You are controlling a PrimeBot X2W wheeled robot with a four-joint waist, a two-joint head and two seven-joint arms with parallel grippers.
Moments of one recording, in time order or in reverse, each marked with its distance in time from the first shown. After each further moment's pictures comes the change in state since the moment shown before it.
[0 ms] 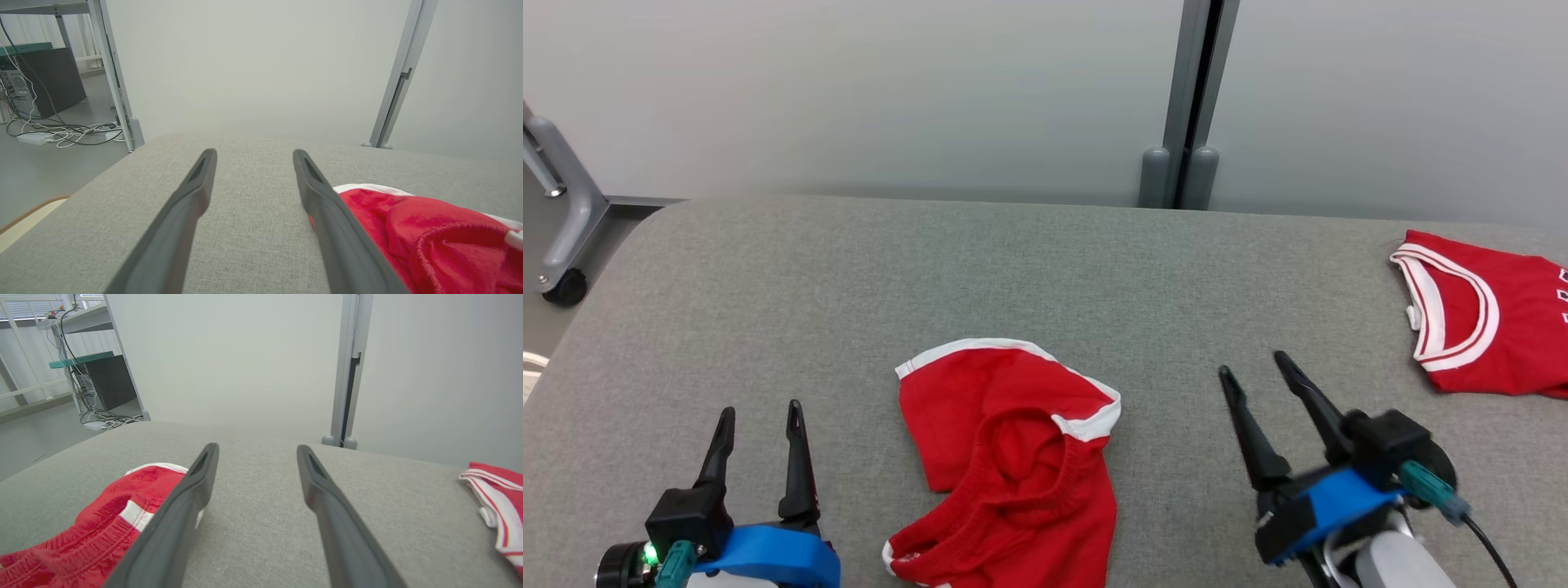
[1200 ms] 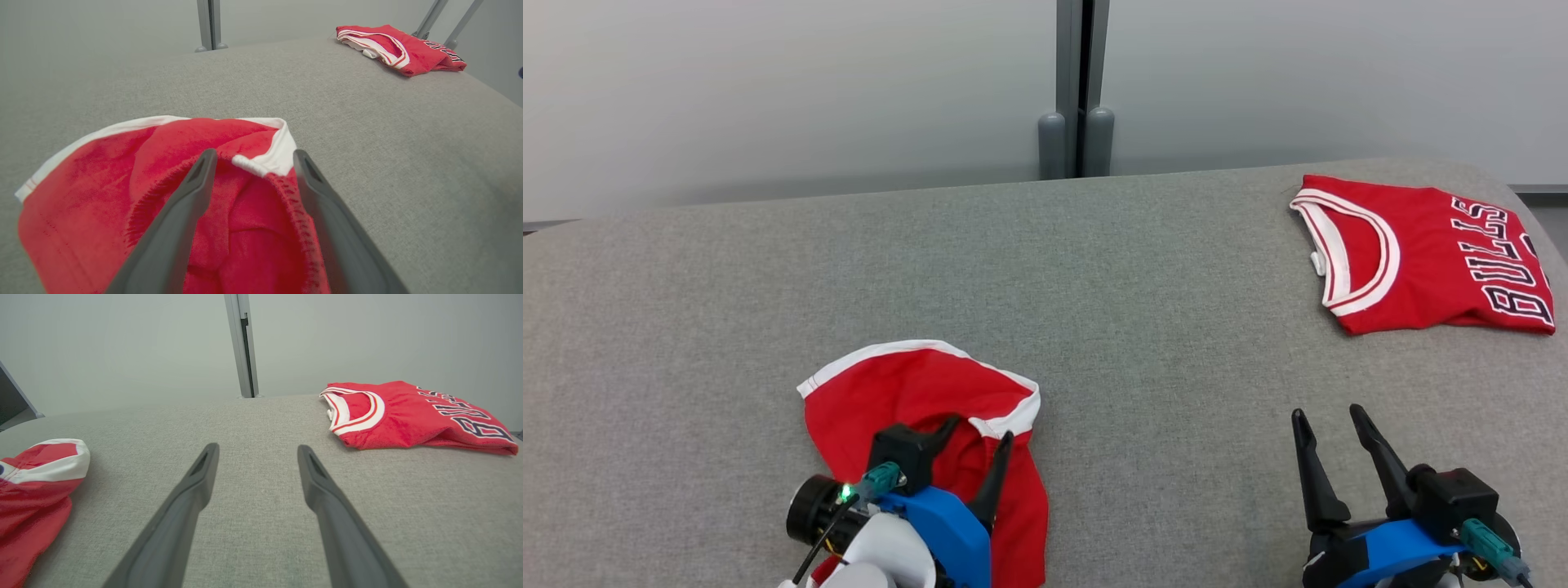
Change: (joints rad) left arm -0.147 -0.058 -0.316 0.058 0.007 -0.153 0.329; right arm 0.196 0.050 -0.262 -0.072 -0.074 0.000 0.000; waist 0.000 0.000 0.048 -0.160
